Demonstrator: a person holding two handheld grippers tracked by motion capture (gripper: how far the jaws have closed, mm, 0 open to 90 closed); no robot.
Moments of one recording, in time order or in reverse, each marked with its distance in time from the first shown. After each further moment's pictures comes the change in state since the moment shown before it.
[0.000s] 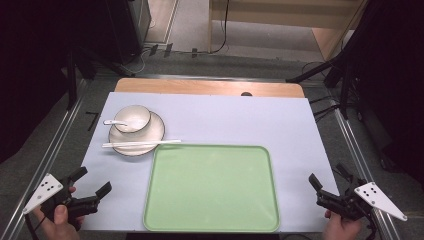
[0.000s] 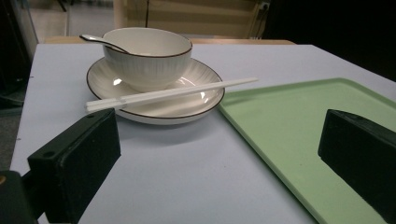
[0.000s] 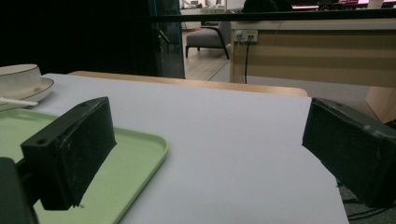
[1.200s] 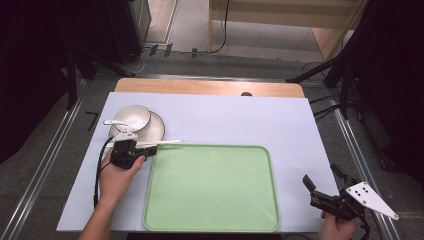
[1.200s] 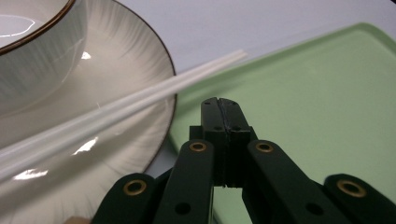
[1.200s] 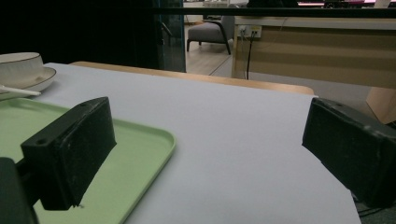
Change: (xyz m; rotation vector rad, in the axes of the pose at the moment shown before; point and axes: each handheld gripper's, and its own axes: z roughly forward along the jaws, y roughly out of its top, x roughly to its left) left arm -0.019 0.042 0.171 0.431 -0.100 -0.061; right arm 0.012 -0.001 0.005 0.030 0.005 -0.032
